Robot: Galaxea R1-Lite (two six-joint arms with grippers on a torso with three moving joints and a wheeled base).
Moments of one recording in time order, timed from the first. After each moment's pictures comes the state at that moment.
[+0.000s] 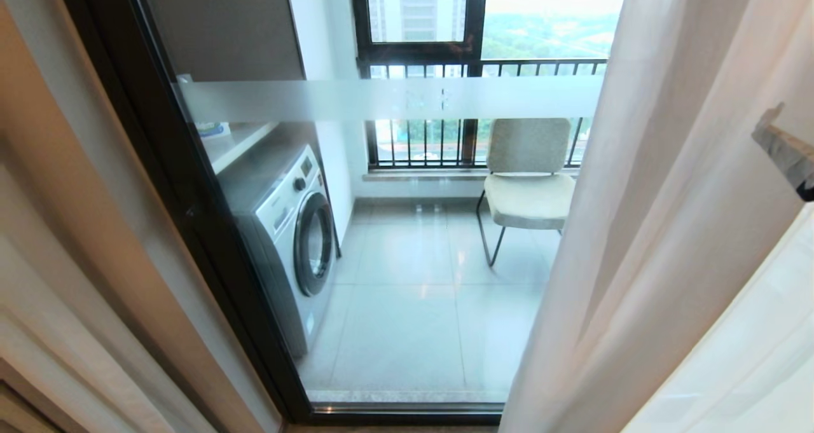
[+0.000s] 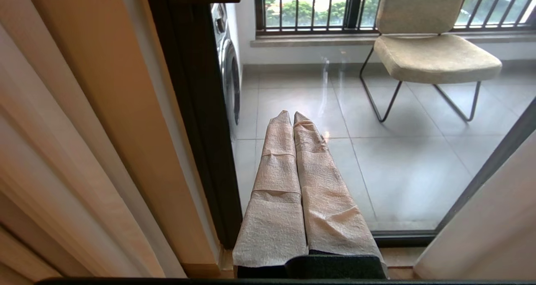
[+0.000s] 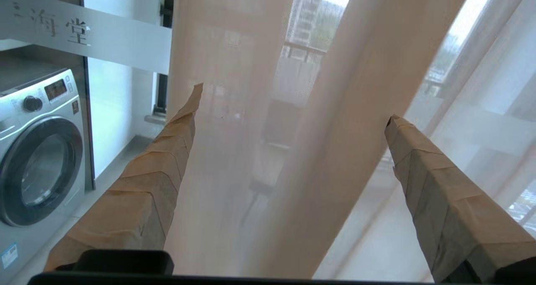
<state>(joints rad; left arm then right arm) 0.00 0.00 0.00 0.00 -0.02 0.00 0.31 1.04 -0.57 -0.77 -0.27 -0.31</state>
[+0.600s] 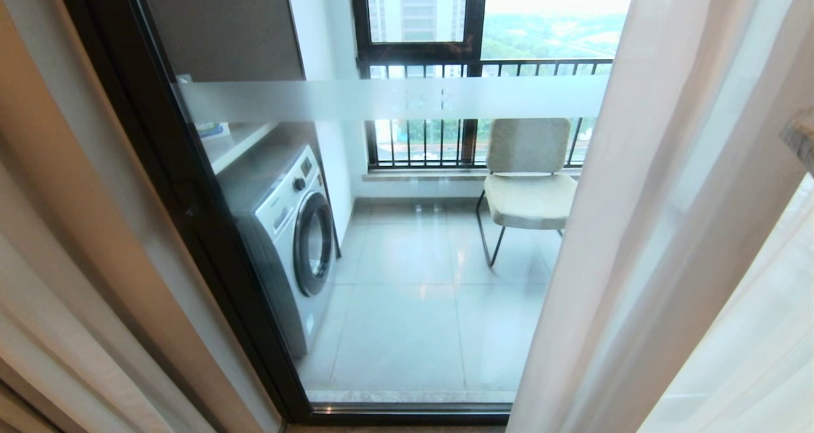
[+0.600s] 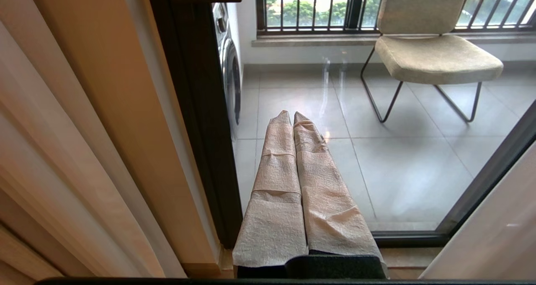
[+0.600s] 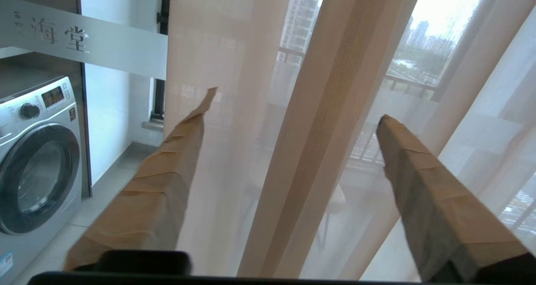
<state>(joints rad) 0.00 0.00 0.00 0.00 -0.02 0.00 0.30 0.99 -0.55 -0.76 -0.27 -0.31</state>
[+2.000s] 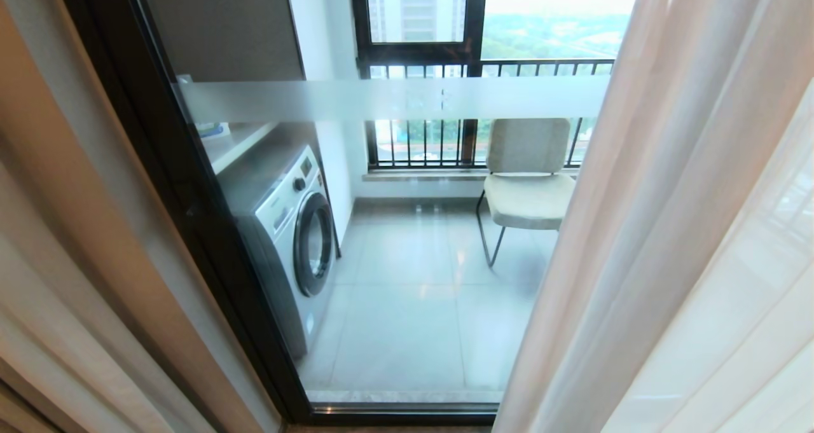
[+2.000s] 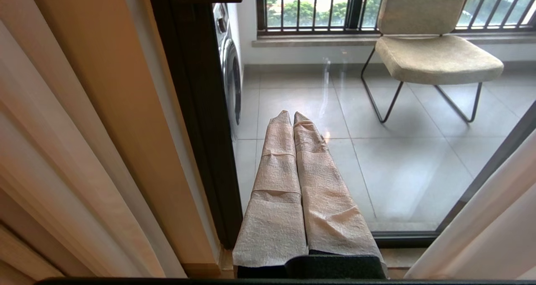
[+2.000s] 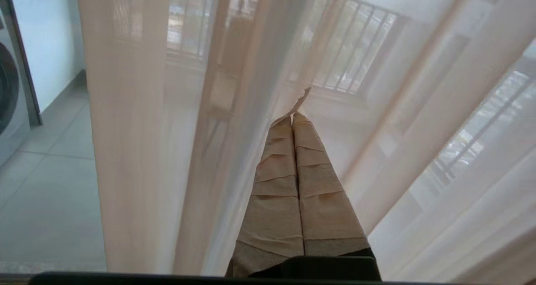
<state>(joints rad) 0.00 0.00 0.00 0.00 -0.02 0.00 0.11 0.52 -0.15 -0.51 -0.24 -0.31</state>
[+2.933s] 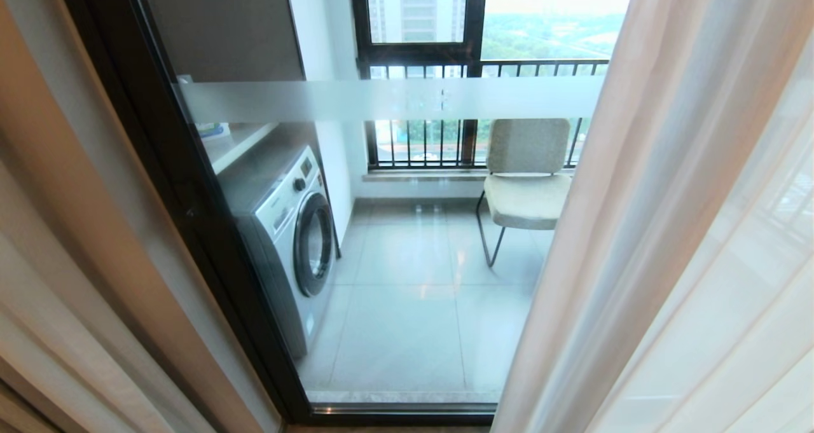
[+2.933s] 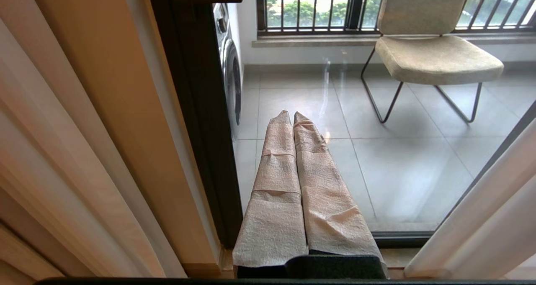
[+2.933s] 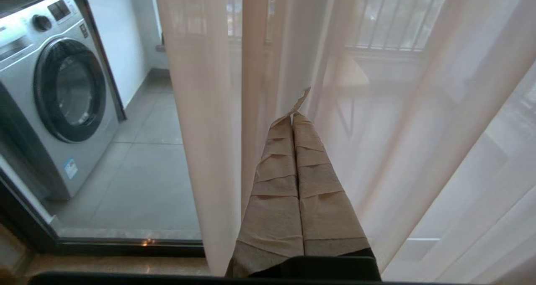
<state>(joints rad) 0.00 0.00 0.00 0.00 -0.02 0.00 0.01 0.02 0.00 -0.07 -0.05 -0.07</state>
